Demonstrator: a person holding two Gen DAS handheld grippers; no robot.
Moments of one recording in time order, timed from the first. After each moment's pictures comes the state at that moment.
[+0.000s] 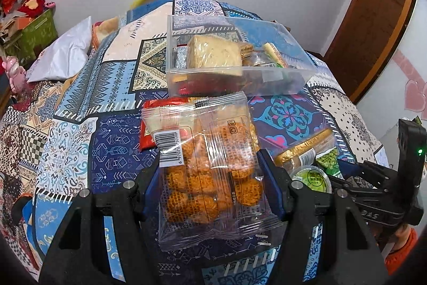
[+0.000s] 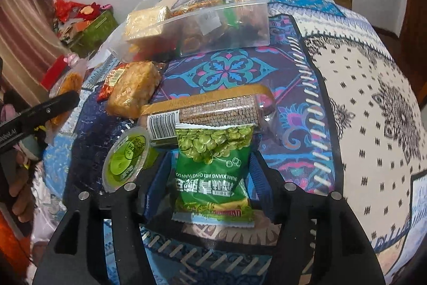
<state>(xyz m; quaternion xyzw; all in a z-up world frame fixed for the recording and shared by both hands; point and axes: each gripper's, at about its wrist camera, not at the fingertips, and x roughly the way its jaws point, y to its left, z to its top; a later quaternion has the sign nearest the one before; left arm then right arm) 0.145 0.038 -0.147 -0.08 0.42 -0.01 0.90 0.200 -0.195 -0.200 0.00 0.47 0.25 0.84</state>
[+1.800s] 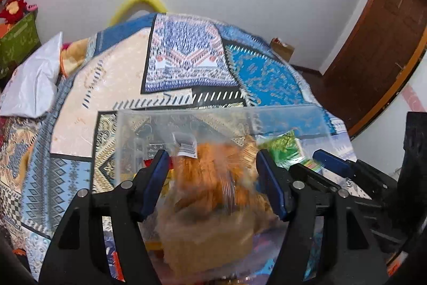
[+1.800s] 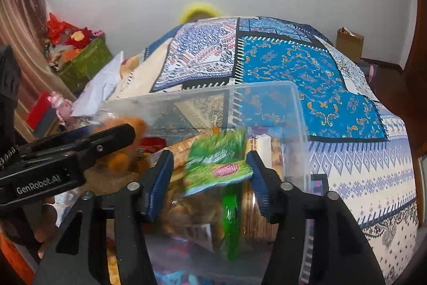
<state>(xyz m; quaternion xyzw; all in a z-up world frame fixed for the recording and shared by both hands) 0.366 0.061 -0.122 -0.11 0.41 -0.03 0.91 0.388 -0.126 -0.139 0.02 0.42 0.26 0.87</state>
